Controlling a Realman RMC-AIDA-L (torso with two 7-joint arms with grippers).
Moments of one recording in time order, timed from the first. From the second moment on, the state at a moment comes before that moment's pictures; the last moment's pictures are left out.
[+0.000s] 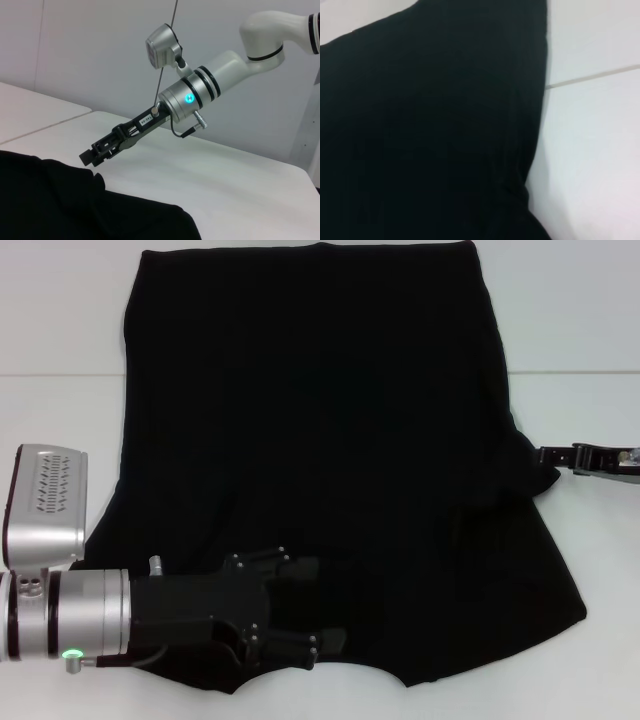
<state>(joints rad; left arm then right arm) -0.52 -2.15 0.71 0.60 2.05 1.62 -1.20 0.73 2.00 -0.69 -0.49 -2.32 -0.82 2.27</state>
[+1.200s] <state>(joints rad) -0.52 -2.15 0.71 0.60 2.05 1.60 -1.20 0.77 2.03 -0.71 -0.44 -2.32 -0.72 2.23</state>
